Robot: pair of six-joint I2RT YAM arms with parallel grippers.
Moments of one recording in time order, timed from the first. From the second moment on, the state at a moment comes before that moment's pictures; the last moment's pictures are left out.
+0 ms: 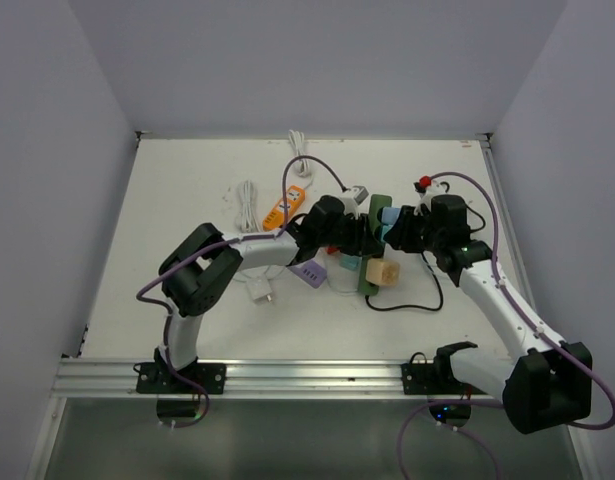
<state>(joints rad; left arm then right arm) -0.83 1.99 1.24 0.29 0.30 -0.63 0.22 1.10 0.77 -0.32 -0.21 0.31</state>
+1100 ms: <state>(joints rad) -0.74 1.95 0.99 0.69 0.52 -0.68 0.01 1.08 0.62 -0.14 -0.66 0.61</state>
